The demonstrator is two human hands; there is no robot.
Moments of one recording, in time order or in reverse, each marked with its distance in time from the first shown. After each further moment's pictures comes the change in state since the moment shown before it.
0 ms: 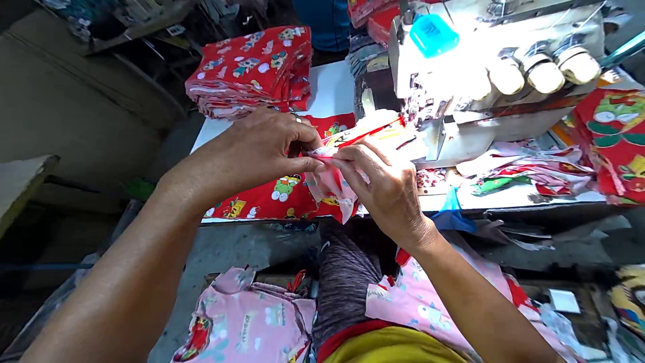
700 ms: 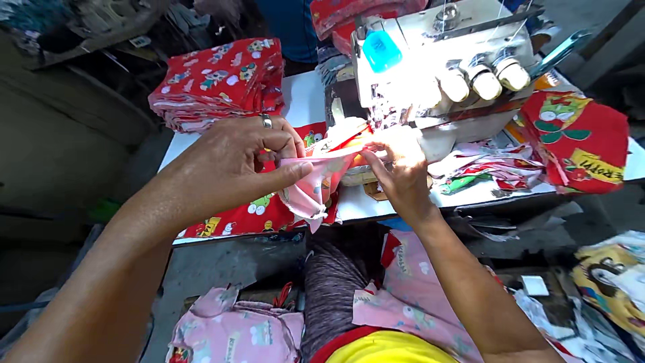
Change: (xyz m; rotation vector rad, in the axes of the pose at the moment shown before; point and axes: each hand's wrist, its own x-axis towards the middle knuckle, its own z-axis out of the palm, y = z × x) left_hand 0.004 0.019 0.000 -0.181 0.132 -0.007; right_hand -0.027 0.068 -0.030 -0.200 0.078 0.059
